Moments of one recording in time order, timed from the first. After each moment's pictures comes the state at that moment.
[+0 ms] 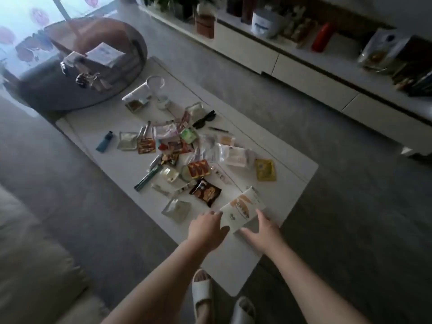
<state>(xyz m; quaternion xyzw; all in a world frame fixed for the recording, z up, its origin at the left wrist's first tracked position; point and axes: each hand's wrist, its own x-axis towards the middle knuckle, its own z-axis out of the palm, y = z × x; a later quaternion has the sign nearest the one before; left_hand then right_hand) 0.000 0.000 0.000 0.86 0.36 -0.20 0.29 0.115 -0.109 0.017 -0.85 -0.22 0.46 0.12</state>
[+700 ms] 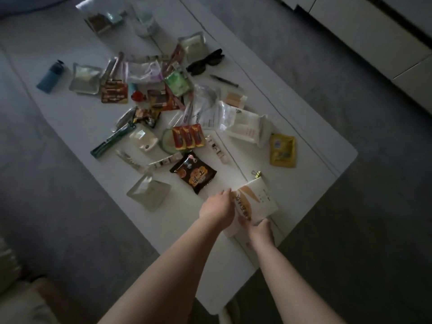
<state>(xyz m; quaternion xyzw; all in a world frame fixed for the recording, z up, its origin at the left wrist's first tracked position) 0.100 0.027 -0.201 0.77 0.43 -0.24 0.41 0.158 -0.075 -0.202 -0.84 0.12 0.48 0.22</state>
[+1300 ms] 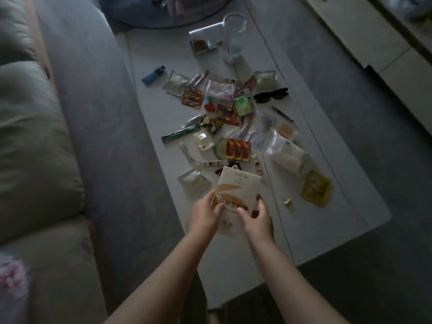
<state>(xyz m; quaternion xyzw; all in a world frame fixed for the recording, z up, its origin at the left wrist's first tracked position) 0.004 0.025 -0.113 0.52 0.70 0.03 0.49 0.115 -0.022 -0.111 -0.81 -0.16 0.50 0.27</state>
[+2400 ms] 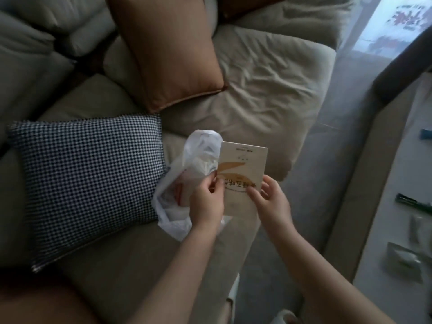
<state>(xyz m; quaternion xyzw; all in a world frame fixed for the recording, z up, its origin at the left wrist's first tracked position) -0.482 -0.115 -0.001 0.11 0.87 0.40 0.26 -0.380 -0.039 -0.031 -0.51 -0.55 0.65 0.13</state>
